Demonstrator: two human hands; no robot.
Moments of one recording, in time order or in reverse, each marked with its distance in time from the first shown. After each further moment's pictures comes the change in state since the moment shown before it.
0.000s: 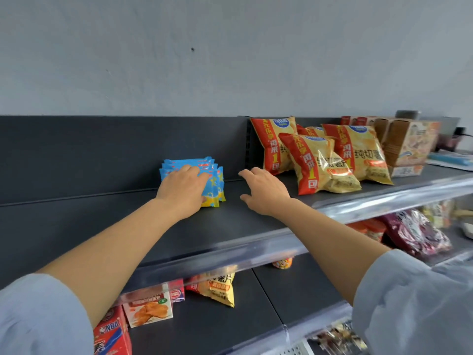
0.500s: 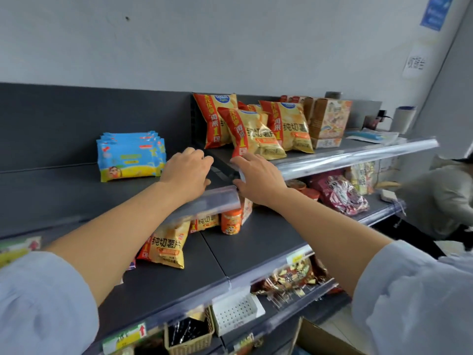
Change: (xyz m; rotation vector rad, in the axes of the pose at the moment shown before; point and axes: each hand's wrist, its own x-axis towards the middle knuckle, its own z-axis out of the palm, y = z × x) left_hand -0.025 0.141 -0.040 -0.088 0.107 0.175; right_hand -0.132 0.062 -0.050 -0.070 0.068 0.074
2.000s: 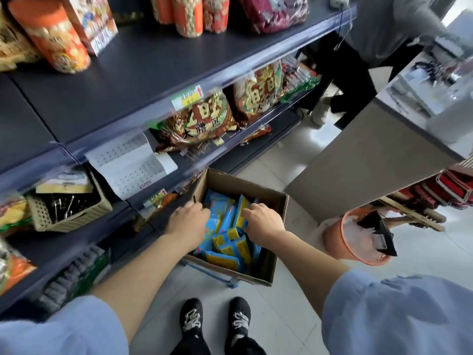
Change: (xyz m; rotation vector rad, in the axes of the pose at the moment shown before) left_hand -0.179 0.399 0.294 -0.401 -0.872 0.274; right_hand -0.424 0.203 0.265 0.081 -0.875 0.469
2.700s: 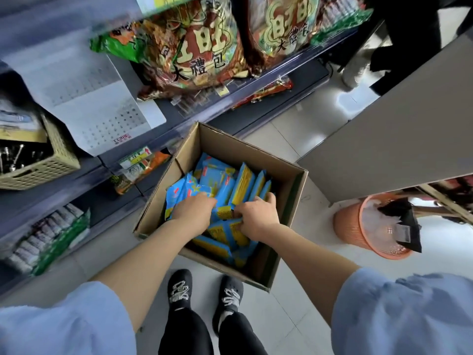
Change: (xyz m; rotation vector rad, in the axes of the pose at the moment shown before) left_hand 0.082 0.025 0.125 -0.174 -0.238 -0.126; right_hand 0.059 0.036 0.112 -0.002 -0.208 -0.056
